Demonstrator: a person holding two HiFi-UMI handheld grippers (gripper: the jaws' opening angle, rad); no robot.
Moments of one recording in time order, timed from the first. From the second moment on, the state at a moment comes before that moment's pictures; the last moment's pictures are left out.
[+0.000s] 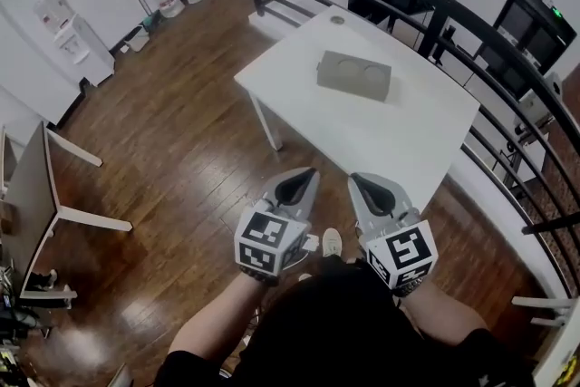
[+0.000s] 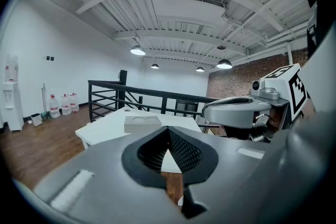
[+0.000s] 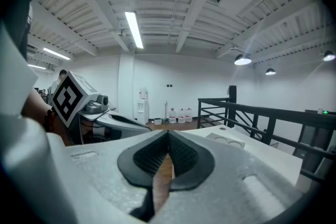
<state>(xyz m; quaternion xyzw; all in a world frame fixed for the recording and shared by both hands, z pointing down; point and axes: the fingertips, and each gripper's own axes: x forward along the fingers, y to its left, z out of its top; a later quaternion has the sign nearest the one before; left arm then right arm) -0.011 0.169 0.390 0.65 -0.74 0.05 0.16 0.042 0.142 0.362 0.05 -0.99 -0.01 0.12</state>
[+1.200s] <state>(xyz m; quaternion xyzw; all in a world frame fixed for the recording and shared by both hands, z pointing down) -0.086 -0.010 0.397 0.64 -0.73 0.13 0.18 -0.032 -0.021 0.387 0.02 -0.99 0.05 0.12</state>
